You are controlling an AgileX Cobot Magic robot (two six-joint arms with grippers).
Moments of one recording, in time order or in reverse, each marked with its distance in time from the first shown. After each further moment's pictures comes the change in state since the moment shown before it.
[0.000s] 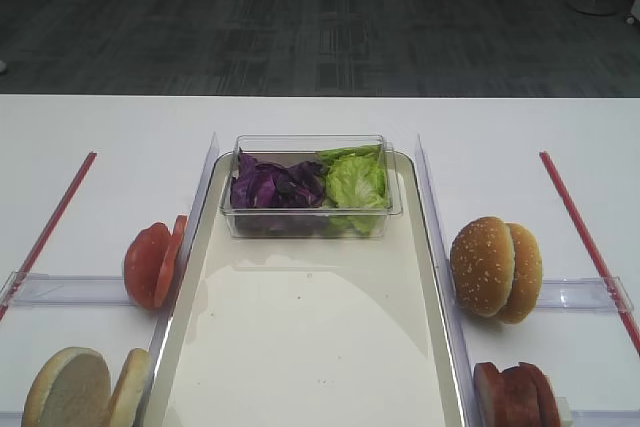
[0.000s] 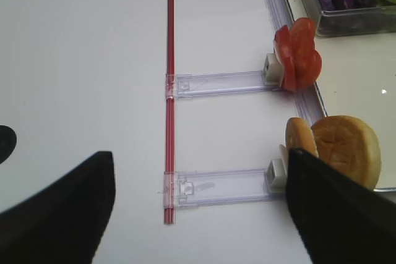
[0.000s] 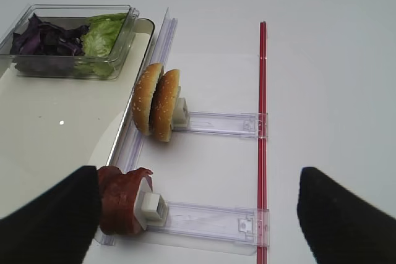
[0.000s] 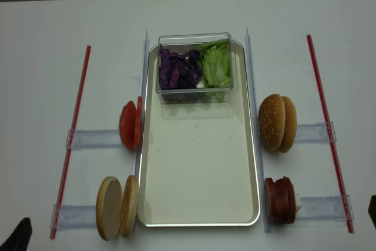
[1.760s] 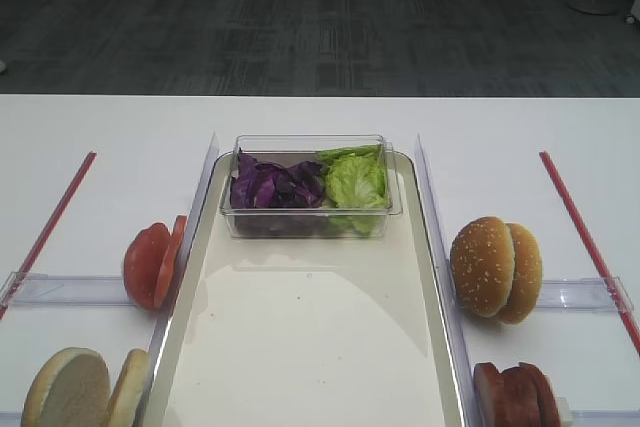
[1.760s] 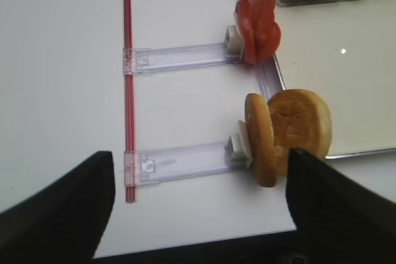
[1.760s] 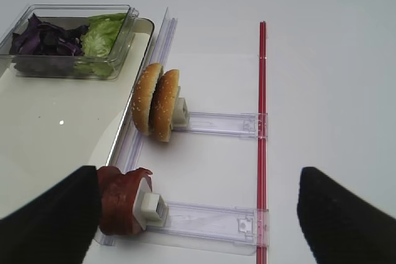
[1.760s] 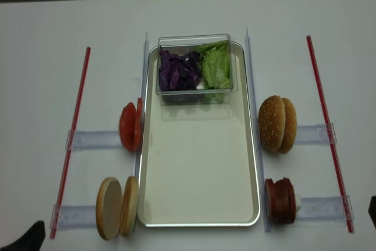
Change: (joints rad) left arm -0.013 0.120 -0.044 -0.085 0.051 0.031; right arm 0.000 0.000 0.000 0.000 0.000 0.000
